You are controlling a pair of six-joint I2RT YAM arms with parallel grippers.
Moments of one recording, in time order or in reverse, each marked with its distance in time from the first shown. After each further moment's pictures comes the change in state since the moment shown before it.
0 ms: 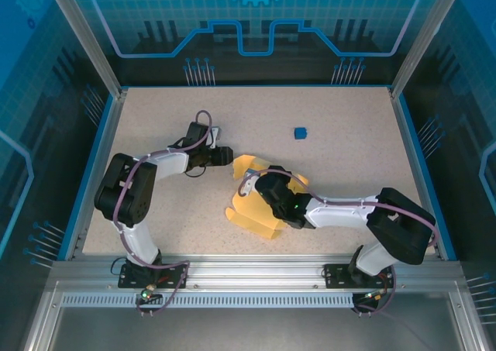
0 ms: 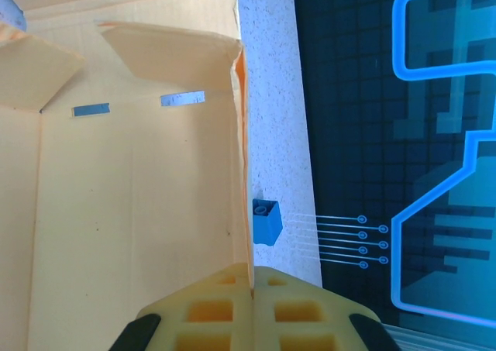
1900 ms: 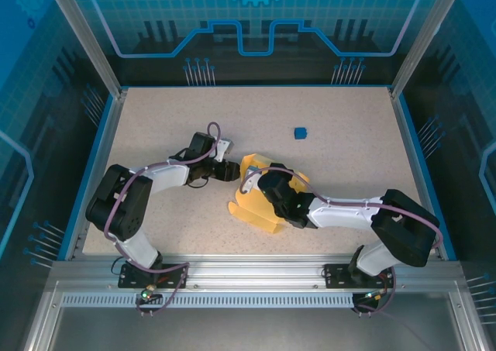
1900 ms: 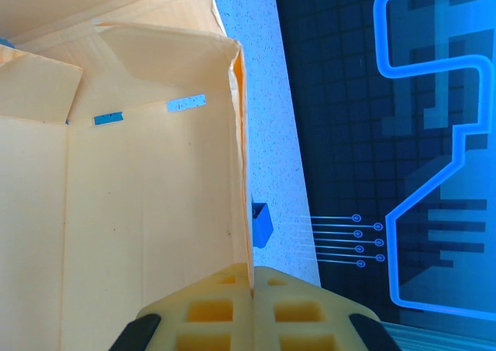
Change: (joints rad) left arm -0.082 -0.119 -0.134 0.014 0.131 0.142; right arm -0.014 -0.029 -0.006 0.024 -0.010 0.005
